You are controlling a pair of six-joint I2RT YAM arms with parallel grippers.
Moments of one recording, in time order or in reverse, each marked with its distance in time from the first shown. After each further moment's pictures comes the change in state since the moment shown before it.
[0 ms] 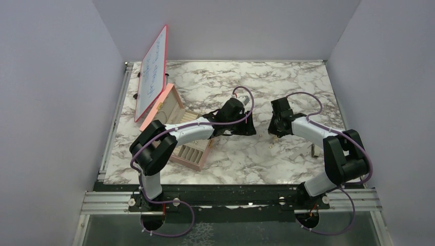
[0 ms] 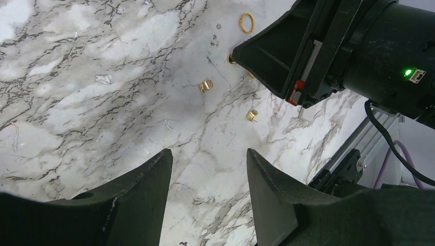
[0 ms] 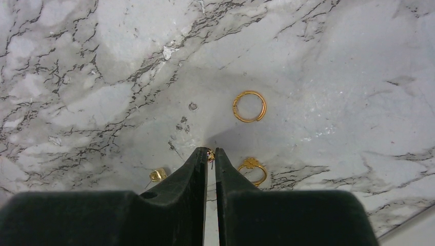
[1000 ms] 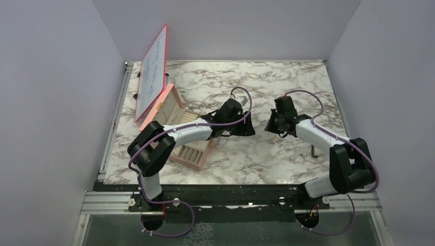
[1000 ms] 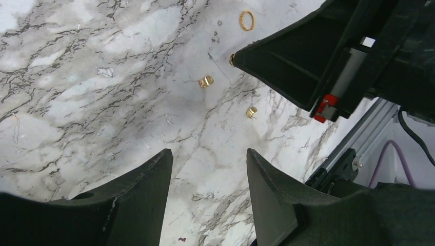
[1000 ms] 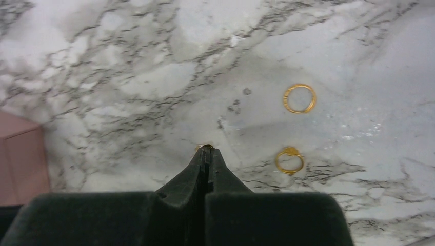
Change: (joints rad) left arm 0.004 -0.010 -0.016 0.005 0.001 -0.013; right arm 0.000 -0.071 -0.014 0.019 -0.126 -0.034
